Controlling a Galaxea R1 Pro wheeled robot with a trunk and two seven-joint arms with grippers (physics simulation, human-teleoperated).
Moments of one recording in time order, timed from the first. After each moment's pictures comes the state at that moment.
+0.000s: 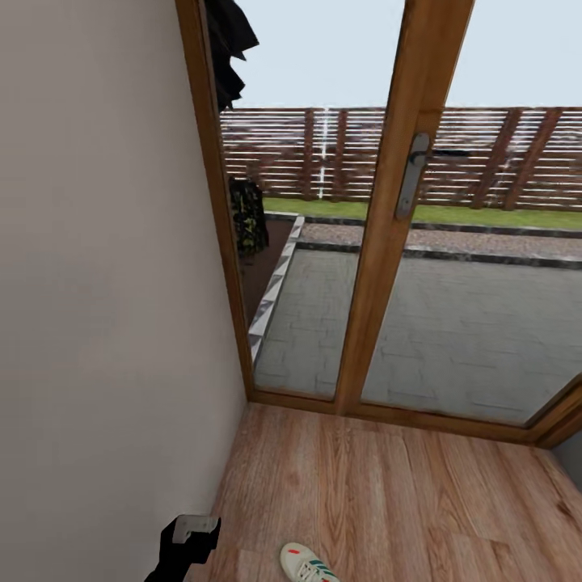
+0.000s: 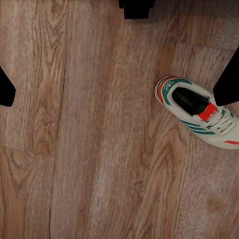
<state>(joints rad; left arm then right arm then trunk) -0.40 0.00 -0.01 -0.23 -0.02 -0.45 -0.05 -0.02 -0.06 -0.01 -0.50 0.00 -0.41 0.00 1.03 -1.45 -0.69</state>
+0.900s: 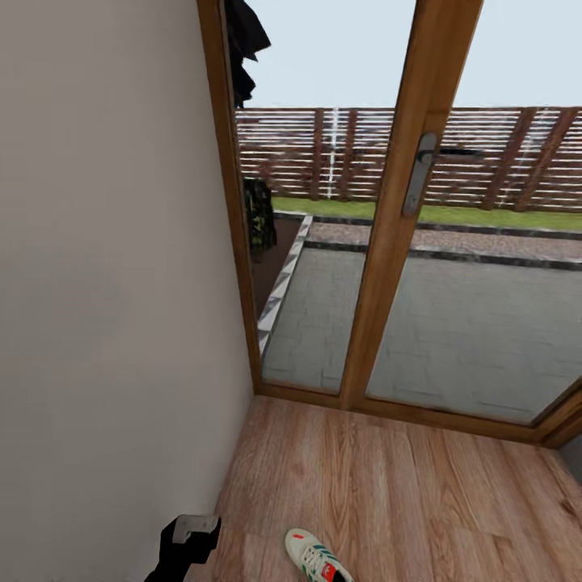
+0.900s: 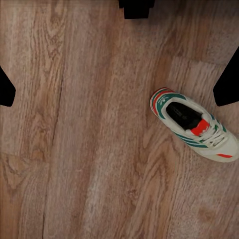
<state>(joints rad) -0.40 0.00 -0.01 -0.23 -0.02 -0.45 -0.05 -0.02 -0.06 -0.01 -0.50 0.00 -0.41 0.00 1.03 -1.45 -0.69</state>
